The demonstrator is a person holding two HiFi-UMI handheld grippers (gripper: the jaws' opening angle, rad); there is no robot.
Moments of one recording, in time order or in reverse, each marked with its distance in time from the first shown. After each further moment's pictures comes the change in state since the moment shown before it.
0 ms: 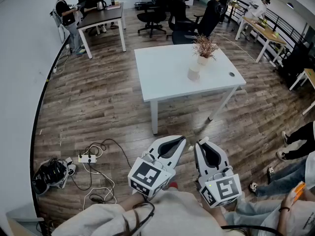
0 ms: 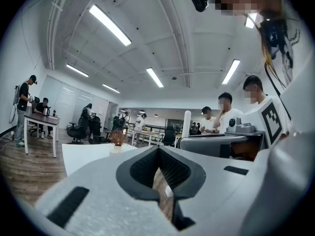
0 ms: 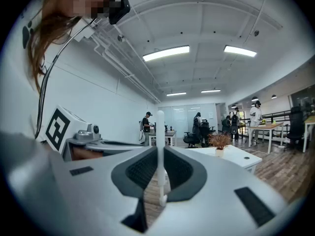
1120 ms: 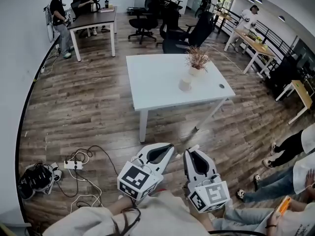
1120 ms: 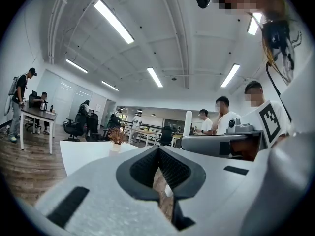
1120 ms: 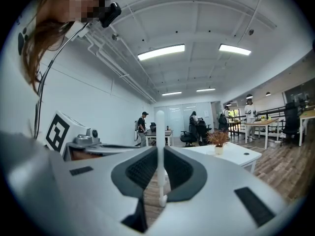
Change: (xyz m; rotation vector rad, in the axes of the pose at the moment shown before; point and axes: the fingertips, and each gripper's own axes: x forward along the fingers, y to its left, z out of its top) left arm -0.009 0.034 -0.005 -0.040 0.012 -0.046; right arm 0.028 0.012 -0.003 0.065 0.012 -0.052
